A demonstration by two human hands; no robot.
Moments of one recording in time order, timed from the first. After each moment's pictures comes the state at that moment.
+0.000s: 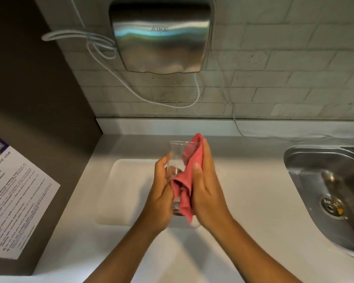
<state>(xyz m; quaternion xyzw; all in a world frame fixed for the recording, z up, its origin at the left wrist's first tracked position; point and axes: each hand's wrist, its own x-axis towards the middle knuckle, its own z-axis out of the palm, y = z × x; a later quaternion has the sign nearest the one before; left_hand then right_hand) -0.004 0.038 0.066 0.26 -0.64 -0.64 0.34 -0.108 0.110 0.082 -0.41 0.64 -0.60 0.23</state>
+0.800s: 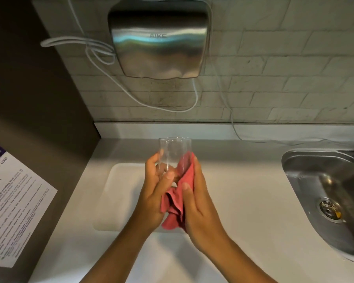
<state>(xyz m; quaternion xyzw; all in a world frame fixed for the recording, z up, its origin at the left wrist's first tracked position) -0.001 0.023 0.078 0.24 -0.58 -0.69 0.36 -0.087 0.124 0.082 -0.42 0.63 -0.59 0.28</state>
